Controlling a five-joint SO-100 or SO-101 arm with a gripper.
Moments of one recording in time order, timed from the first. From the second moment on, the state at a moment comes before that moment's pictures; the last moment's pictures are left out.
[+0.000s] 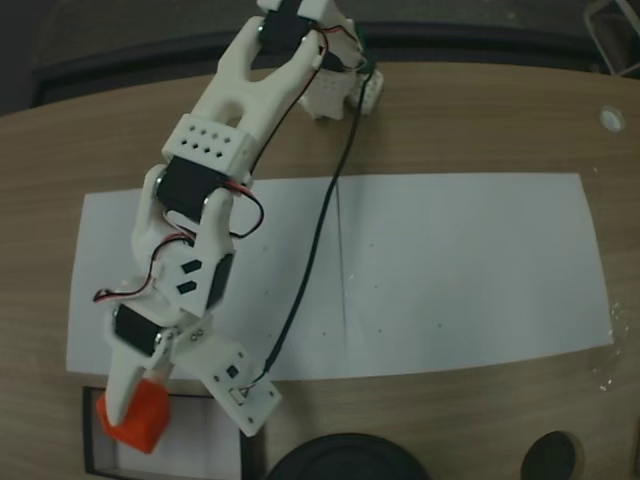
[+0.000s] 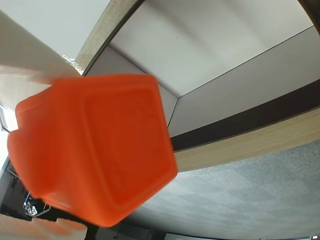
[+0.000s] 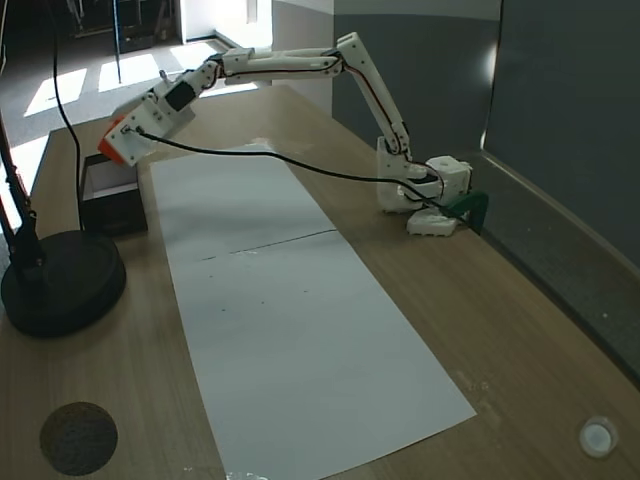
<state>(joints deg) 26.7 64.1 61.7 32.5 3.3</state>
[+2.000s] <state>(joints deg) -5.1 189.1 128.1 78.0 -2.1</state>
